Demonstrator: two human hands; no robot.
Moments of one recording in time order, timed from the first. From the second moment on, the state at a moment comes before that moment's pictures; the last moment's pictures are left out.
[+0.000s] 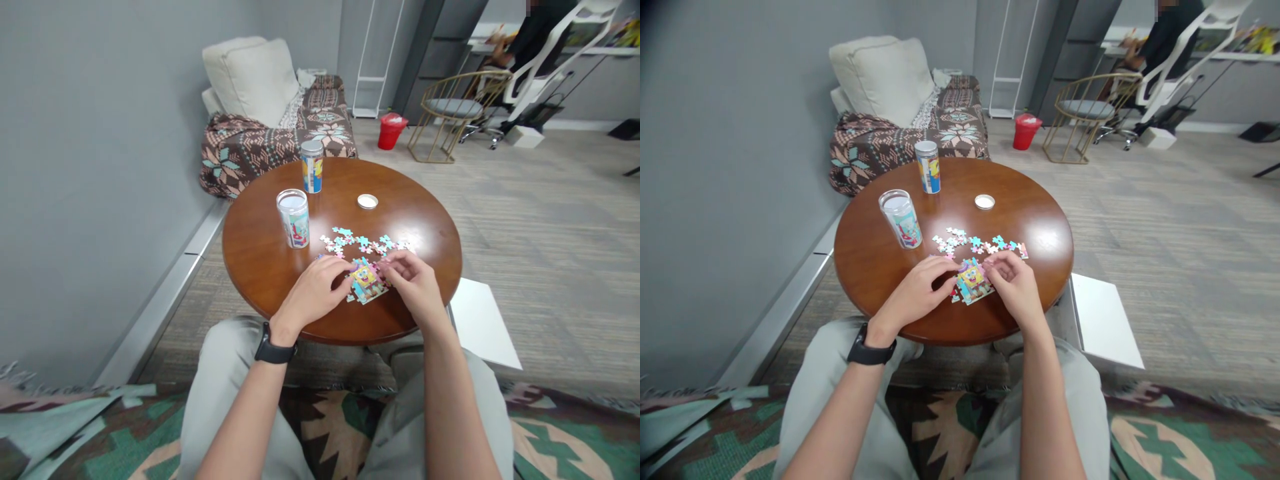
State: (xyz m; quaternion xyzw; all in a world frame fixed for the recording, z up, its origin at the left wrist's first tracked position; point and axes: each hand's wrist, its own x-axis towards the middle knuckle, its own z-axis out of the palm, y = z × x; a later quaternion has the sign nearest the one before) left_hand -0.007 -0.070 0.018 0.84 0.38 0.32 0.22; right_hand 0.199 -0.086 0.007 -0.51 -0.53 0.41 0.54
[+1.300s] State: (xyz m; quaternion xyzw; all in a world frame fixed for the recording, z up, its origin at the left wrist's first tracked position) left_hand -0.010 -0.067 0.013 0.83 0.41 0.29 0.24; right_hand 0.199 -0.083 0.008 -0.55 -0.54 0.38 0.51
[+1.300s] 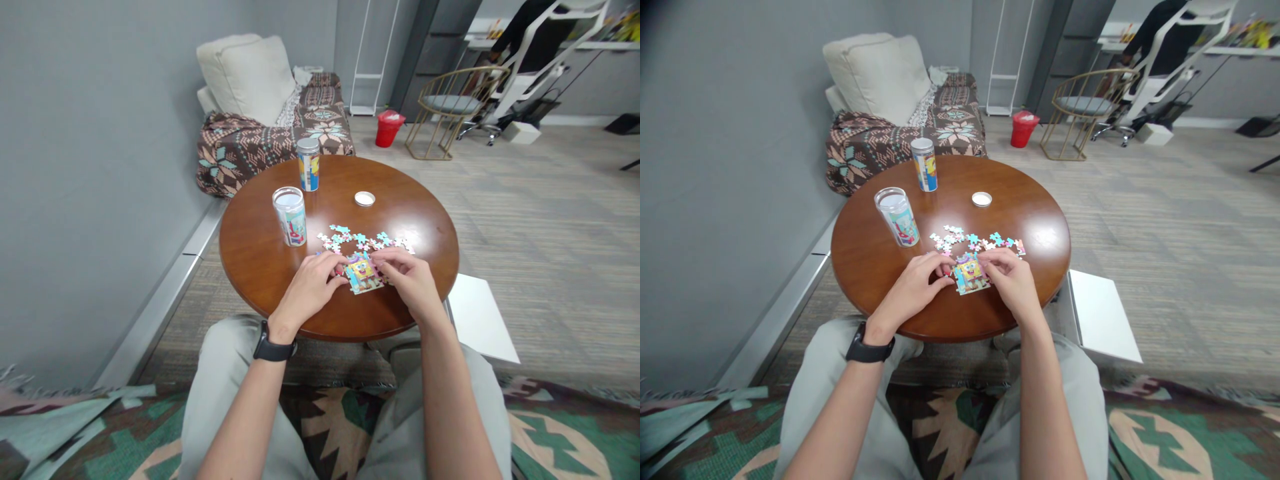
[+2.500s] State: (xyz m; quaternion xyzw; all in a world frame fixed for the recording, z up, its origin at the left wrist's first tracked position) left_hand -0.010 -0.066 0.012 0.77 0.42 0.39 0.28; right_hand 0.199 -0.083 0.006 -0.54 -0.51 0.44 0.51
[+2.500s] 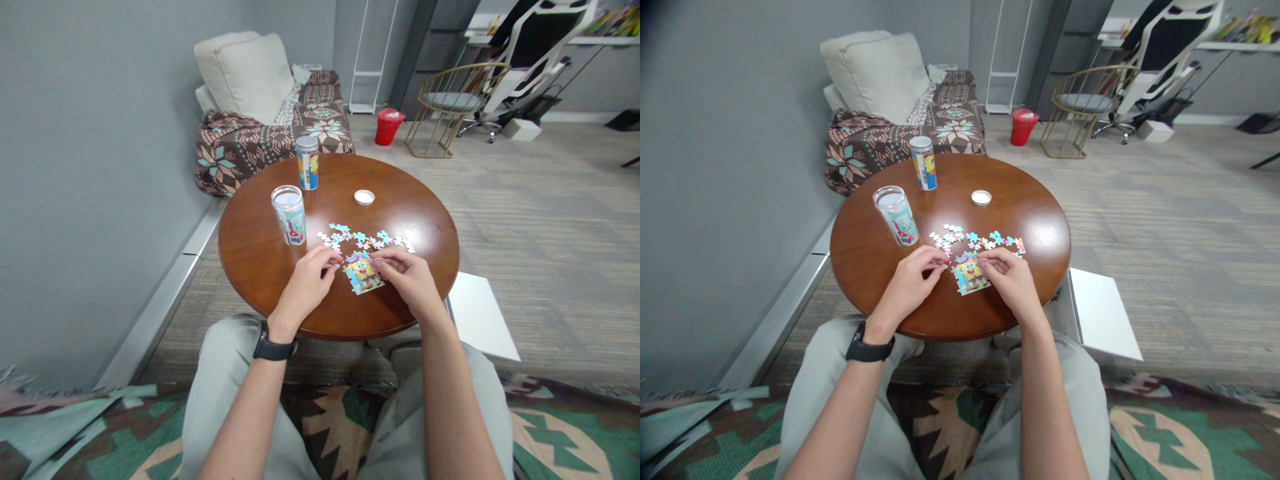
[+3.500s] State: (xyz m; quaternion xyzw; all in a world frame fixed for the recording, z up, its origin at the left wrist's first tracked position) left_hand -0.009 -0.066 0.016 0.78 0.43 0.38 0.25; right_hand 0.199 -0.082 0.006 -0.53 -0.51 0.45 0.50
